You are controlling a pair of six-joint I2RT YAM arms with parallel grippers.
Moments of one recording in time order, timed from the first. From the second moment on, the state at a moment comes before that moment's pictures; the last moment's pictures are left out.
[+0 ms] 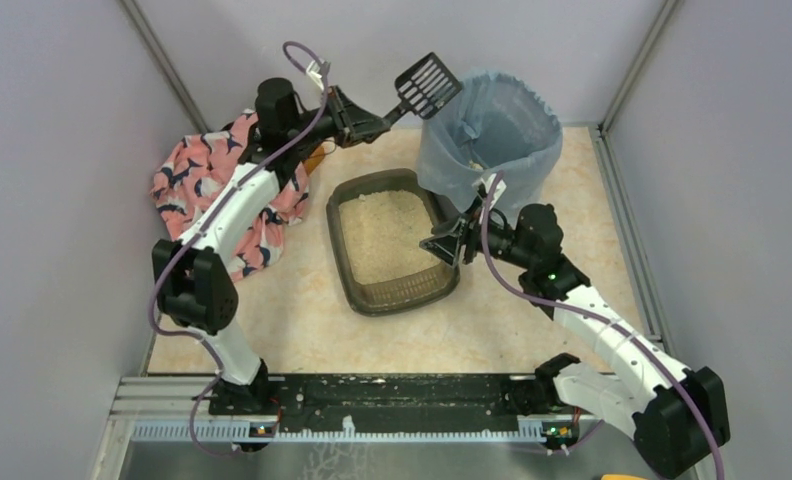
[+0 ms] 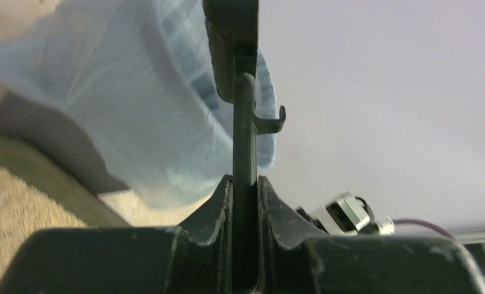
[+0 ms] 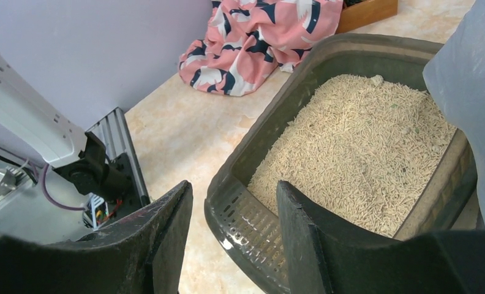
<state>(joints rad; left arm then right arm) -0.29 1.71 1.52 0.14 0.81 -1.05 0.48 0.96 0.67 0.22 -0.61 0.35</state>
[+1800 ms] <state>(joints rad) -0.39 1.32 1.27 0.18 0.39 -0.31 0.48 0.99 0.65 0.19 -0.58 0.32</state>
